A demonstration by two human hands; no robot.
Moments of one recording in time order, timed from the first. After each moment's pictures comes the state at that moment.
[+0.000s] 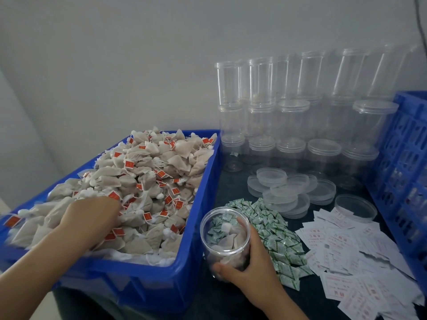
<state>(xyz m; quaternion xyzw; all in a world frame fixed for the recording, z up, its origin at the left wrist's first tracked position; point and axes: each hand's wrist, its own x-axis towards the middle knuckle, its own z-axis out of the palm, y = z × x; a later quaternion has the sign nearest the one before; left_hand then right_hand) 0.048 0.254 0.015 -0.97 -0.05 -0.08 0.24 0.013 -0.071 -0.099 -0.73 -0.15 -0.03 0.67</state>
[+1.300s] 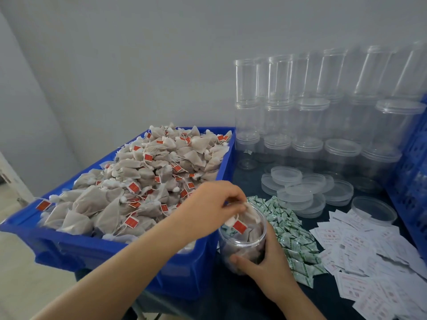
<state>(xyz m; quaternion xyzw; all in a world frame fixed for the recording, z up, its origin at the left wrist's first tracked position) 0.017 0.084 0.054 -0.93 0.25 -0.09 -0.25 0.018 -0.070 -0.107 -0.71 -0.17 -0.05 0.68</state>
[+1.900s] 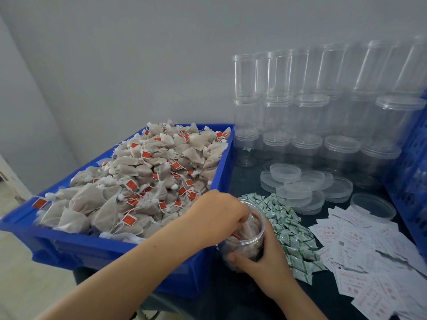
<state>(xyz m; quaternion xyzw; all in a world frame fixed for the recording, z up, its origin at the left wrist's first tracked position) 0.019 0.070 0.041 -0.95 0.29 -0.08 0.07 0.016 -0.071 -0.107 -0.71 -0.18 -0.03 0.68</state>
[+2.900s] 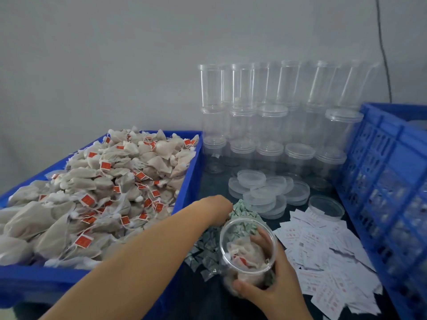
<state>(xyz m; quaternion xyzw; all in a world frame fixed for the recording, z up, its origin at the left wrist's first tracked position) 0.131 0.014 -0.006 -0.95 0.27 0.14 0.11 -0.027 -0.124 -0.085 -0.75 -0.14 -0.14 0.63</state>
